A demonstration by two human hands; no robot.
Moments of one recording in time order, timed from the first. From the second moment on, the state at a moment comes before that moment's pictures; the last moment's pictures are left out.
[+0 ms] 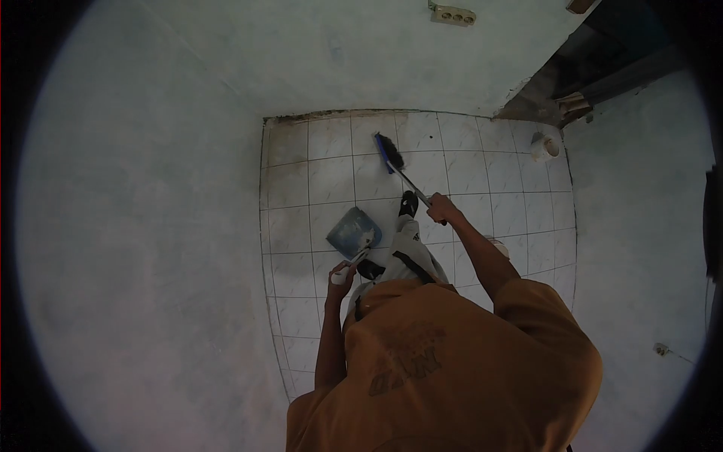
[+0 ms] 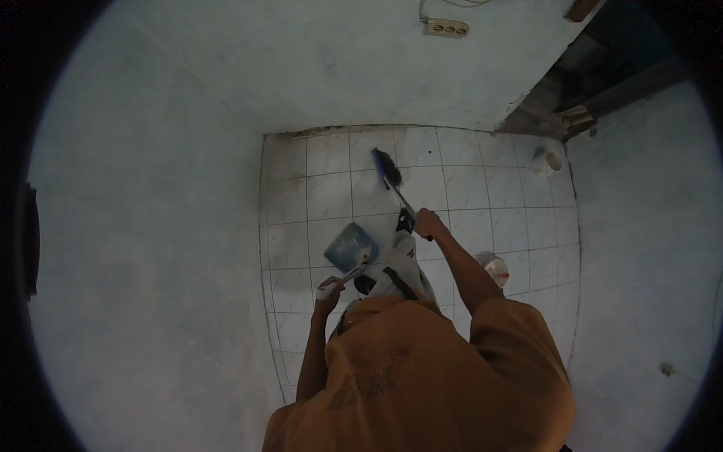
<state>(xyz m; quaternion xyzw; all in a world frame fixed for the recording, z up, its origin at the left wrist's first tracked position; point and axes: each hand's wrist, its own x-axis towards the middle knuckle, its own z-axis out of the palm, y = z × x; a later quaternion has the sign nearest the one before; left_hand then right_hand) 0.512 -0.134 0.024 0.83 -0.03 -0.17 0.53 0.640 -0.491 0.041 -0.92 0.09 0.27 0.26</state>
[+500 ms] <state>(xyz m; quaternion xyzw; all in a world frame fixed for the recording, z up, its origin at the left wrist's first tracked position) 0.497 -0.116 0.014 0.80 -0.02 -0.12 0.58 0.621 -0.360 0.050 -0.89 -0.08 0.37 0.26</state>
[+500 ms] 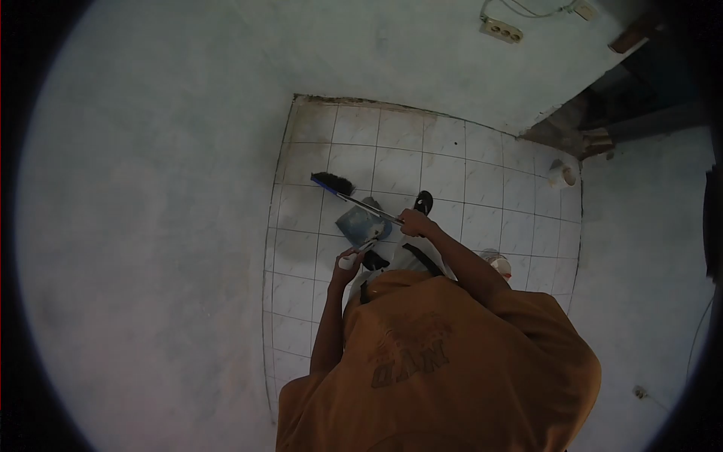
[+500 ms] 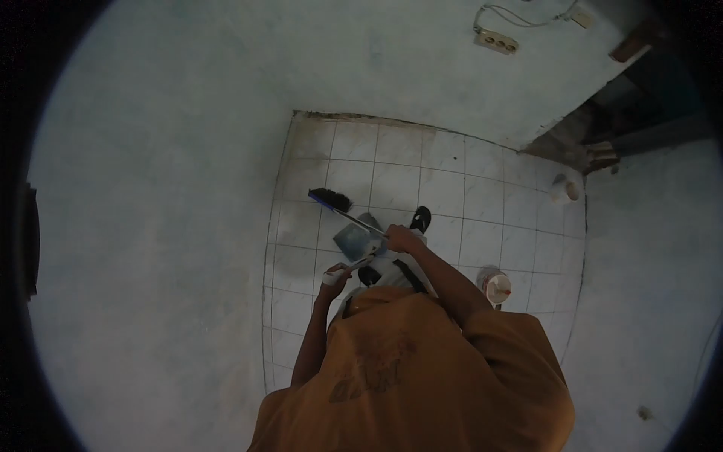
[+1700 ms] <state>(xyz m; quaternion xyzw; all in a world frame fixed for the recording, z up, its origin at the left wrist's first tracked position) 0.462 -0.098 -0.007 0.73 0.08 -0.07 0.67 0.643 -0.389 0.197 -0.91 -0.24 0.31 0.16</state>
